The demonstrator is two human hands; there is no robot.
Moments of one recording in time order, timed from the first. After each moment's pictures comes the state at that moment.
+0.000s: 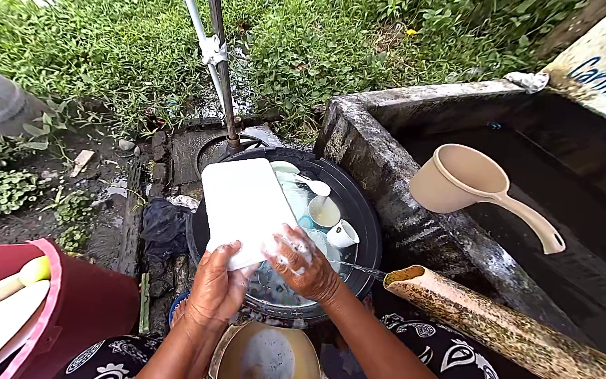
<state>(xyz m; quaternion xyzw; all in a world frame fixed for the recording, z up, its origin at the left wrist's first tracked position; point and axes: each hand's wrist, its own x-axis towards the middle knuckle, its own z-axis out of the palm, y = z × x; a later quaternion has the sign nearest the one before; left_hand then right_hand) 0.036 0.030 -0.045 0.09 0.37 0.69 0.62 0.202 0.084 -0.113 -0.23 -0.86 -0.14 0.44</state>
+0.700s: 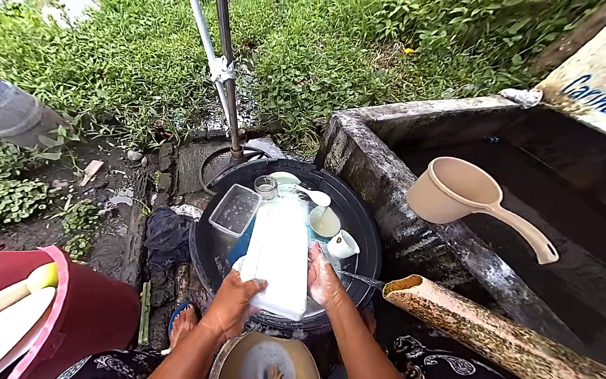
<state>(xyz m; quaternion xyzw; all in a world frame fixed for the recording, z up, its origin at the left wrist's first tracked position) 0.040 0.021 -0.072 0.19 0.56 0.46 0.67 0.224 0.084 -0.146 -0.50 -0.20 0.73 0.43</state>
